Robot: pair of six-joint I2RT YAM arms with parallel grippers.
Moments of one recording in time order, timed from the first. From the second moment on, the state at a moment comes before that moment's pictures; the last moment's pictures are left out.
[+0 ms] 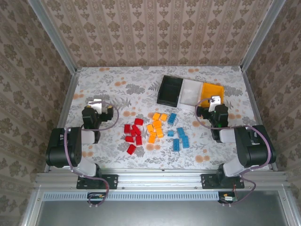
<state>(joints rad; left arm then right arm) -0.01 1.53 0.37 0.82 0.06 0.11 0.02 1.53 0.39 0.79 0.02 0.00</state>
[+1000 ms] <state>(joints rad) -0.01 1.53 0.37 0.82 0.06 0.11 0.00 1.53 0.39 0.77 0.01 0.02</state>
